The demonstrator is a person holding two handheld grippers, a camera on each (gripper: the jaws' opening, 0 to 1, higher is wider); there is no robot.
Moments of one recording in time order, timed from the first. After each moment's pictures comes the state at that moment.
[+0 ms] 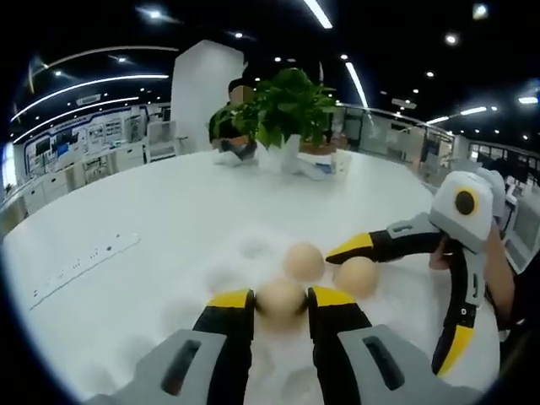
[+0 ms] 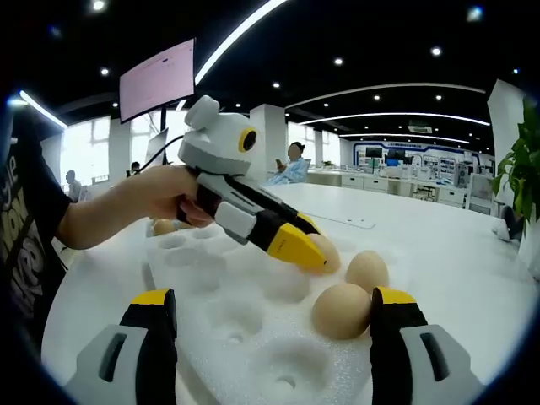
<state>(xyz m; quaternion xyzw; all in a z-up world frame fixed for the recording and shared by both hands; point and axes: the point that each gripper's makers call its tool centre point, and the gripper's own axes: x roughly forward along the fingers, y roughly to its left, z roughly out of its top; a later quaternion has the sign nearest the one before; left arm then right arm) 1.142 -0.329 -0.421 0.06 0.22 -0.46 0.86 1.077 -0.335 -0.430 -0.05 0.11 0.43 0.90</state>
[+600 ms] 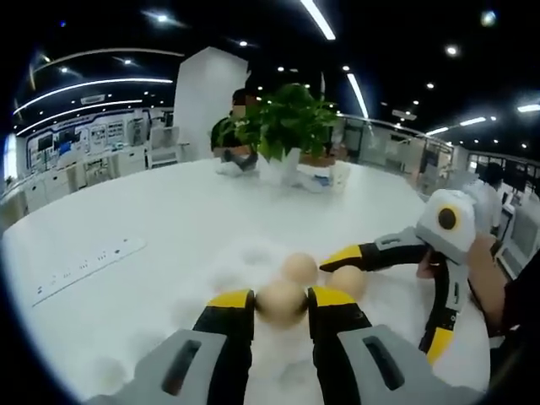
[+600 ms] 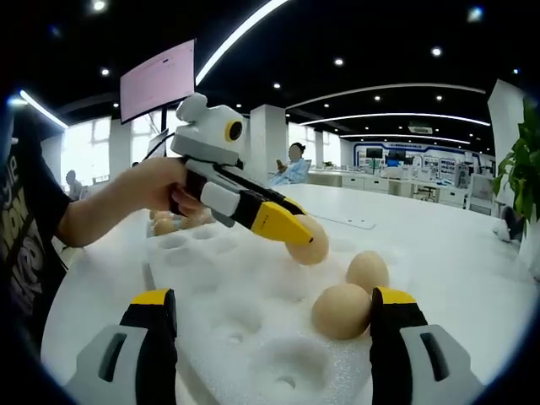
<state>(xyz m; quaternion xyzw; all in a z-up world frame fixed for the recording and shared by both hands) 1.136 -0.317 -0.401 0.04 0.20 -0.47 0.86 1.079 -0.337 -0.430 -0.05 0.10 0.43 0.90</state>
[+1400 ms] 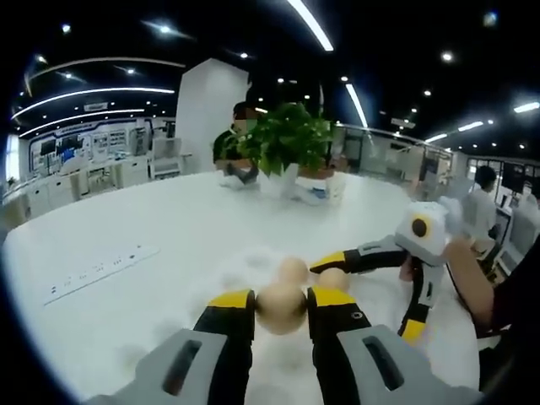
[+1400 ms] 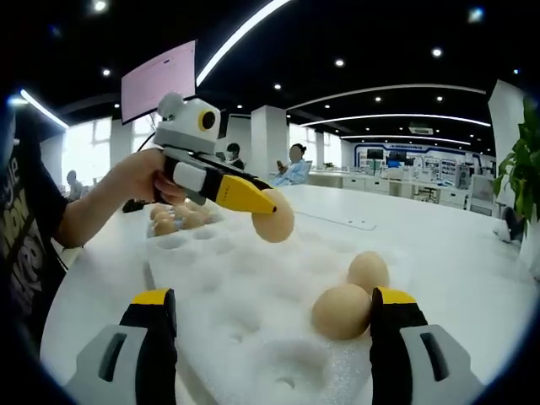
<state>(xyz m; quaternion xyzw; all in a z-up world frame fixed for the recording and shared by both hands) 1.135 -0.289 -0.374 0.03 0.18 -0.47 0.87 1.082 -0.339 -0.429 -0.05 0.10 0.43 0.90</state>
